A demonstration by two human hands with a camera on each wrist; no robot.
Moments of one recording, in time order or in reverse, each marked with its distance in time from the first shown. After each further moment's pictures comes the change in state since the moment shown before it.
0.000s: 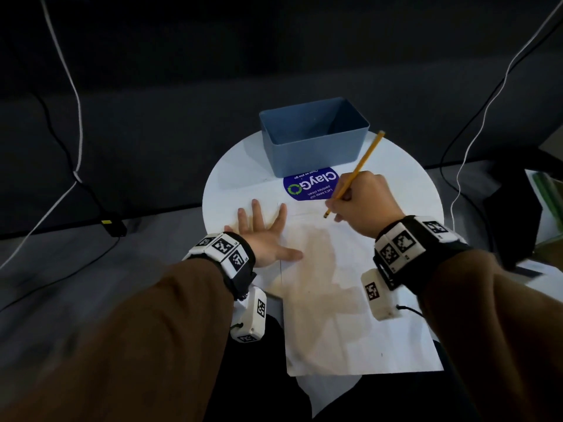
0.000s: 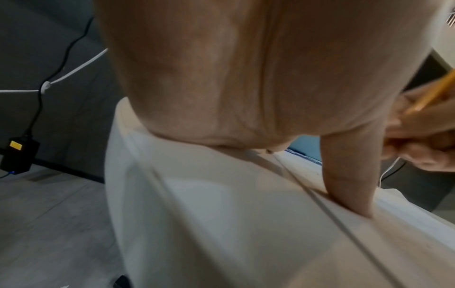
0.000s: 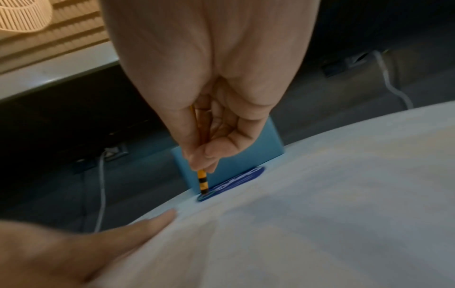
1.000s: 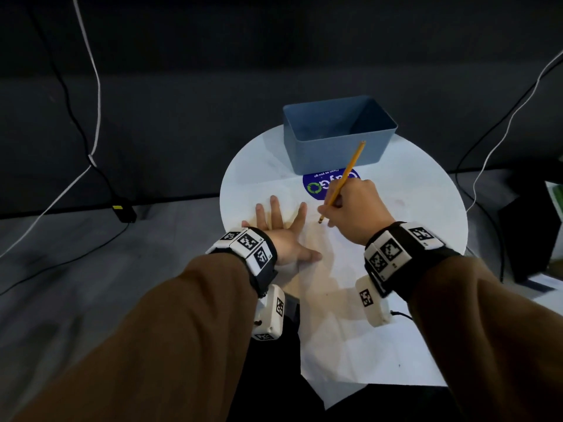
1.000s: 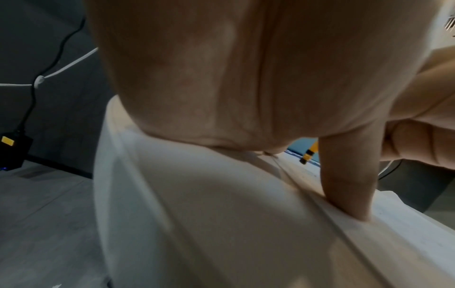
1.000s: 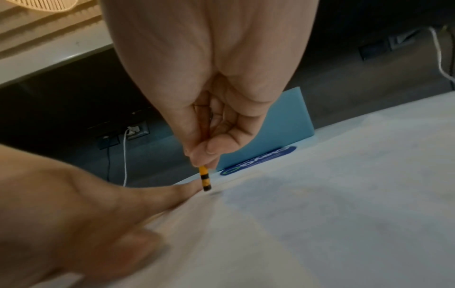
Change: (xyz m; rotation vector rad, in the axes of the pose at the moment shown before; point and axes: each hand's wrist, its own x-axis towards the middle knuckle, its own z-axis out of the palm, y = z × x) left_hand 0.000 0.002 -0.001 0.016 0.000 -0.018; right_hand 0.010 -0.027 0.039 -0.072 -0.094 -0.111
